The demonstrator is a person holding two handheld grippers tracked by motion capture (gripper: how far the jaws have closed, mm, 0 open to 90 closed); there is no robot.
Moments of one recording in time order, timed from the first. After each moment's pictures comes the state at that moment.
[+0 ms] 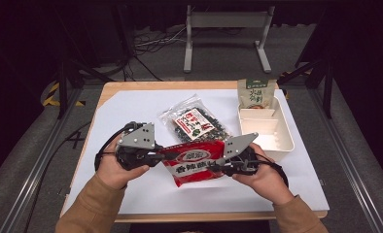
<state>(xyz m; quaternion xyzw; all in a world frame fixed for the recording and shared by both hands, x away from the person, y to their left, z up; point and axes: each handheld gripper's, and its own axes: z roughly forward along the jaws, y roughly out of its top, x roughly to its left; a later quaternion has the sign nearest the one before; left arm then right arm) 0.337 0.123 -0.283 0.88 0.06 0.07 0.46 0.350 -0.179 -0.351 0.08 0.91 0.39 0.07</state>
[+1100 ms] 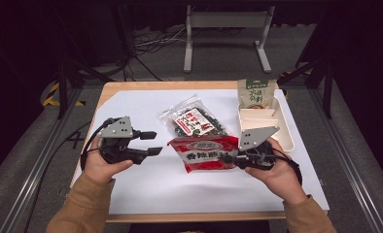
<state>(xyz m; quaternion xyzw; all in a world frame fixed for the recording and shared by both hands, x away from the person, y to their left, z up) 0.365 0.174 -0.317 0.85 0.17 0.09 0.49 0.347 -0.211 -0.322 0.12 0.90 0.41 0.11</state>
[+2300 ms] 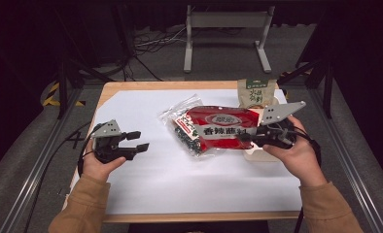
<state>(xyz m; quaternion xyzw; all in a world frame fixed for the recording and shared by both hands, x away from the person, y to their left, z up) 0.391 0.210 -0.372 0.82 0.27 0.10 0.49 0.376 -0.252 -0.282 0.17 0.88 0.42 0.13</state>
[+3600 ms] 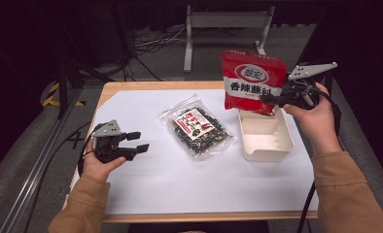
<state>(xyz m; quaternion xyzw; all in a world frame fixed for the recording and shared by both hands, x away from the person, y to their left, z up) 0.394 0.211 -0.375 0.82 0.27 0.10 0.49 0.444 -0.315 -0.240 0.30 0.83 0.44 0.17</state>
